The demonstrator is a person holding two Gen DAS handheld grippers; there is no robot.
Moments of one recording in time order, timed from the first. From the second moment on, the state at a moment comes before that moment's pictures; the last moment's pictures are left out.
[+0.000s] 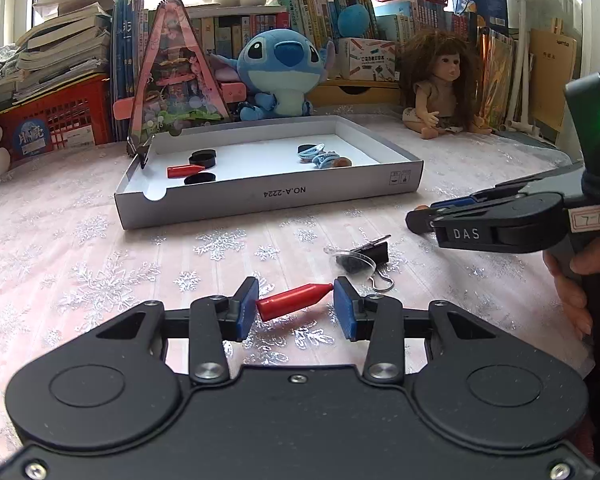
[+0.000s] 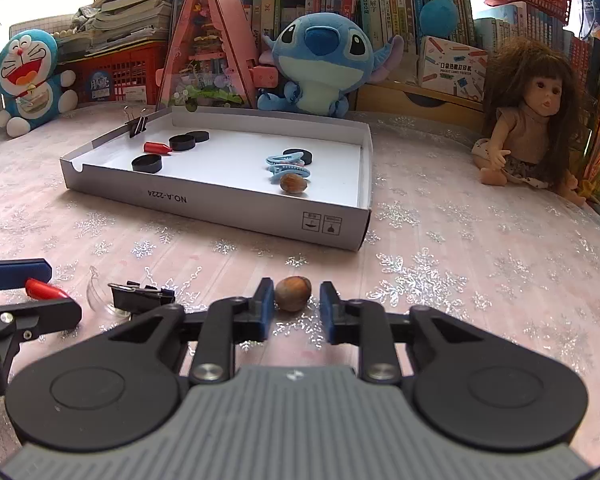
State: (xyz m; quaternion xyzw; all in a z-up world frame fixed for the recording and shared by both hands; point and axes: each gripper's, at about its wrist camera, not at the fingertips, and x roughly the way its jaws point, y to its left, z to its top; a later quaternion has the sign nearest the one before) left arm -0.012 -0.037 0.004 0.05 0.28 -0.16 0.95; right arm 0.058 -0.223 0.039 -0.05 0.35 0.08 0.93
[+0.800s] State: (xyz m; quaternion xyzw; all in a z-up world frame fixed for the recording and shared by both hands) left arm 0.049 -0.017 0.045 0.02 0.25 -0.12 0.96; right arm 0.071 -0.233 0.065 -0.01 0.33 0.06 0.94
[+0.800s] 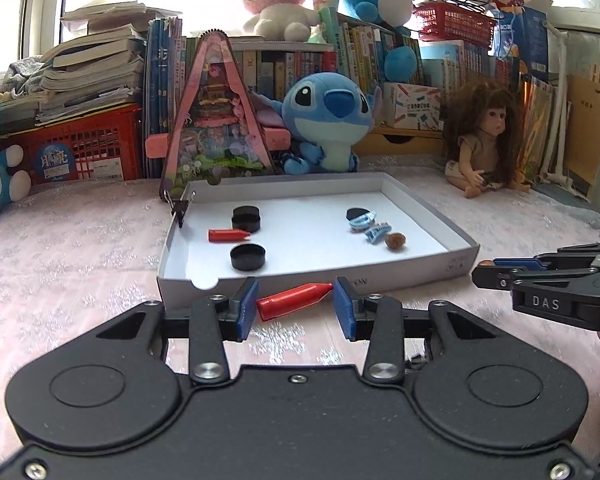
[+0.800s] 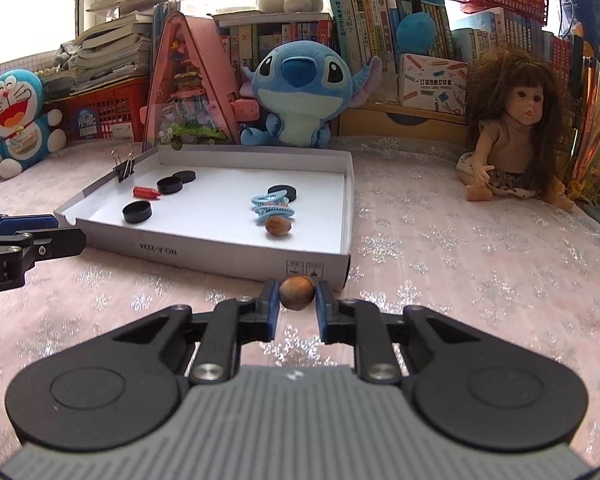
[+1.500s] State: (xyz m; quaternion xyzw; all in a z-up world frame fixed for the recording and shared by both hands) left arm 0.132 0.003 0.056 -0.02 0.30 -0.11 0.95; right arm 0.145 -0.245 0.074 0.07 0.37 0.06 0.92
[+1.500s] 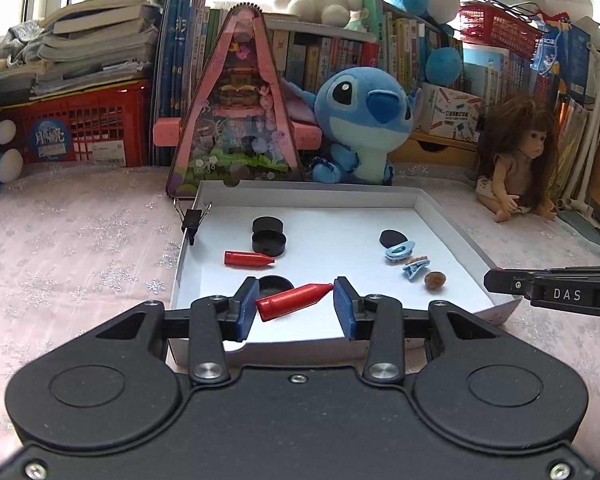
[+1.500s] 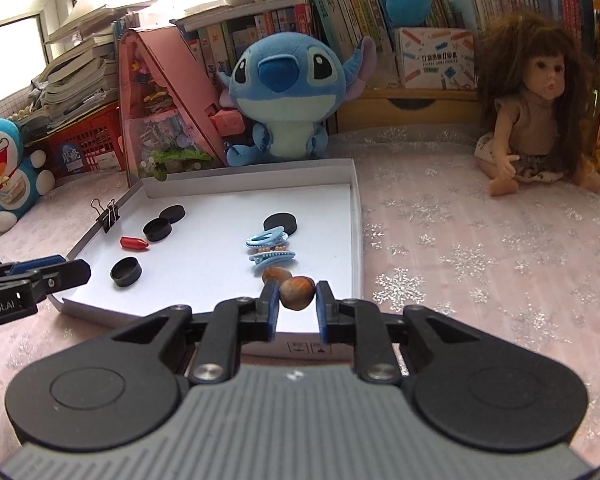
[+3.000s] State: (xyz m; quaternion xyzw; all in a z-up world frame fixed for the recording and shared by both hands) left arm 0.196 0.003 0.019 -0.01 0.36 -0.08 0.93; right arm 0.195 -0.232 0.046 0.07 0.44 0.07 0.89
